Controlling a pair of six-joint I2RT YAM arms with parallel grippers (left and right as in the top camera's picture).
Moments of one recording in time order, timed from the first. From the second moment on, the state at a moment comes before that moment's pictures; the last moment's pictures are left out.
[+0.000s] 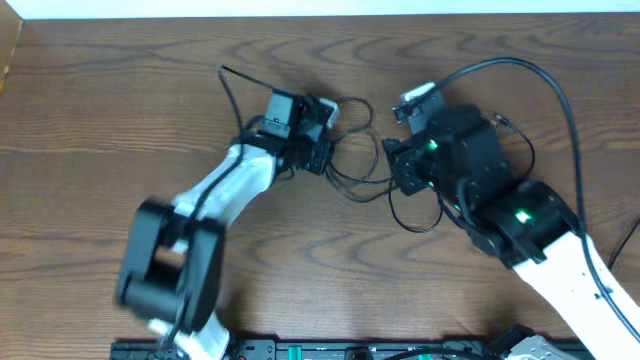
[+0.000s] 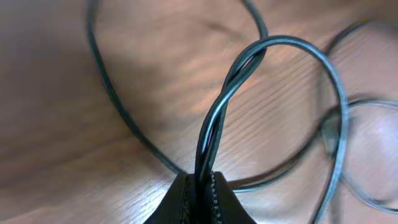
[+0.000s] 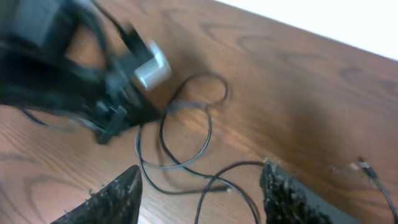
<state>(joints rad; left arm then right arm) -0.34 1.77 1.11 -0.29 0.38 0.04 0.60 1.24 1.25 -0.69 0.12 0.11</state>
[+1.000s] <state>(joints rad) -0.34 1.27 1.11 -0.45 0.38 0.06 0.51 1.28 1.25 -0.69 0.18 0.14</state>
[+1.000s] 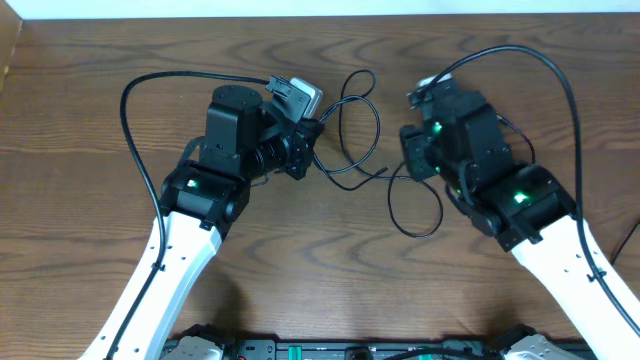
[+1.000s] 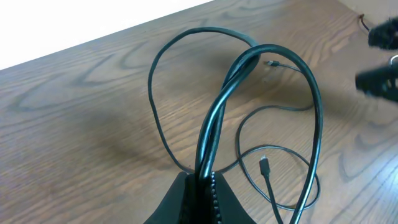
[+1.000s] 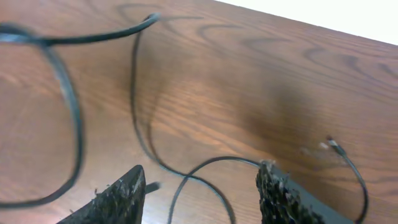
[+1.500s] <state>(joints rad) -0.34 1.27 1.11 -0.47 0.39 0.06 0.49 1.37 1.25 -0.57 0.01 0.17</state>
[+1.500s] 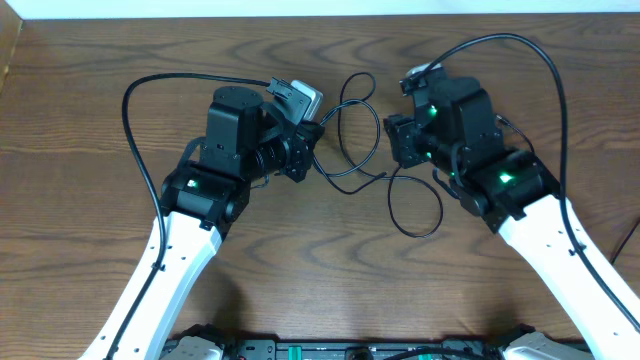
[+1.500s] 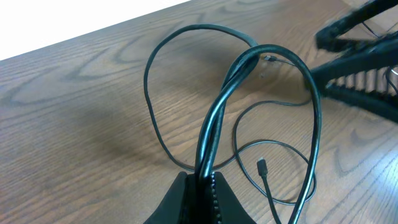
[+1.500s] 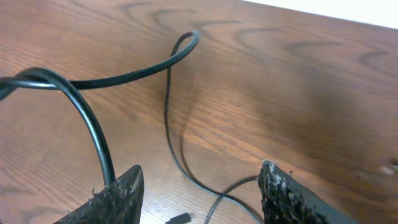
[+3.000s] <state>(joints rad) -0.34 1.27 1.11 -0.50 0.39 0.06 0.49 1.42 1.25 -0.49 -0.36 0.17</state>
